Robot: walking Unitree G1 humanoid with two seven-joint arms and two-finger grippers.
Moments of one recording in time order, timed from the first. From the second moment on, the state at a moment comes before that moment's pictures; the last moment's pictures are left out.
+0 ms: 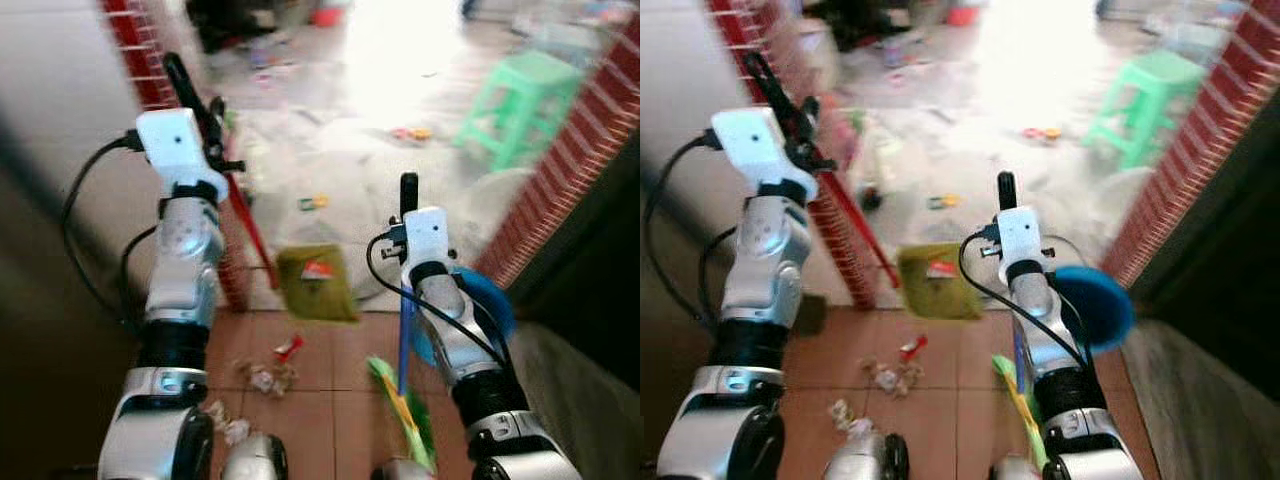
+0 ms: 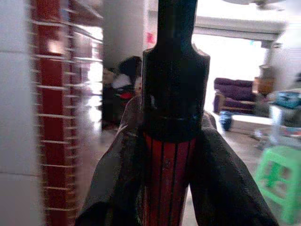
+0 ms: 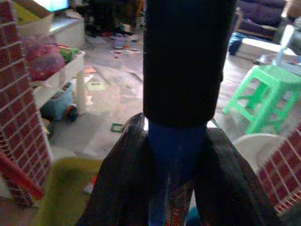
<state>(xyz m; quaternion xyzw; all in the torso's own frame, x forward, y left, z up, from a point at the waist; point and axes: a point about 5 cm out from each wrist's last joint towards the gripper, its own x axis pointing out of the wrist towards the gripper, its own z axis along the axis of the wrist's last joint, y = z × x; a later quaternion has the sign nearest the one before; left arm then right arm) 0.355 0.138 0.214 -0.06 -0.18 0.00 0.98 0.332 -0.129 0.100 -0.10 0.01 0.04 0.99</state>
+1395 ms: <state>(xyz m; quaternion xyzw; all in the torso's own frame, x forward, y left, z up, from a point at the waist) 0.359 0.145 0.264 -0.11 -0.22 0.04 0.97 0.322 -0.113 0.082 -0.12 0.04 0.12 0.98</state>
